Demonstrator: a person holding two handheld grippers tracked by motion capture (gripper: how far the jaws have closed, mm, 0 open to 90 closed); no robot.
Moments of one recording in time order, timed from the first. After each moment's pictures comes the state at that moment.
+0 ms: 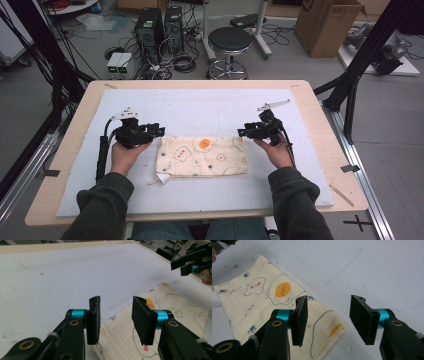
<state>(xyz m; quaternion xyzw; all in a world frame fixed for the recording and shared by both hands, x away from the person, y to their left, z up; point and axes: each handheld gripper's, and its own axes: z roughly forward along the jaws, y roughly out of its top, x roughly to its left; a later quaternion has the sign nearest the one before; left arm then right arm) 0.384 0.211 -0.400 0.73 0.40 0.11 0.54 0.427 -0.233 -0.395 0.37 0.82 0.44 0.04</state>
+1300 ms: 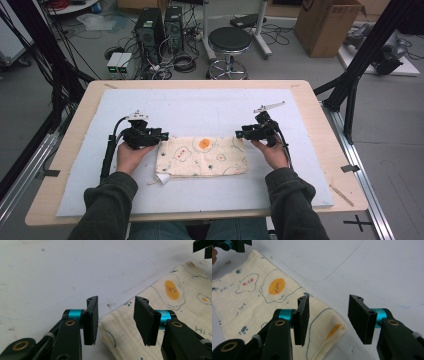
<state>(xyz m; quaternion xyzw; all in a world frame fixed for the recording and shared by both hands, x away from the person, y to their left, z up) 0.400 0.198 -0.426 0.77 0.44 0.11 0.45 0.434 -0.227 -0.410 0.38 0.82 0.42 0.03</state>
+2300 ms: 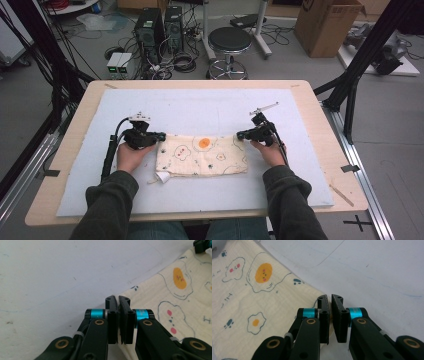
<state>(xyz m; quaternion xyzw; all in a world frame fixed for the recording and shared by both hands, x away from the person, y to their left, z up) 0.402 0.203 -0.428 0.77 0.44 0.11 0.45 0.446 -0.223 -0.426 0.39 0.84 0.39 0.01</state>
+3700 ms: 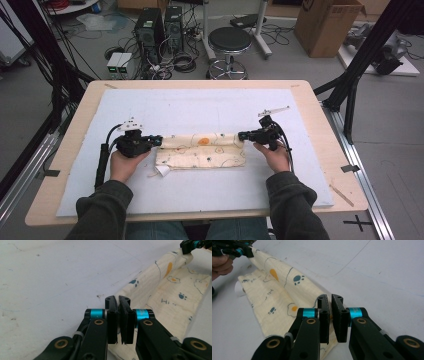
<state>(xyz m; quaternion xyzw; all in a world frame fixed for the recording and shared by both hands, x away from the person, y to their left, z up) 0.364 0.210 -0.422 0.78 0.38 0.13 0.48 0.425 -0.237 -0.420 0.38 0.81 0.46 -0.02</state>
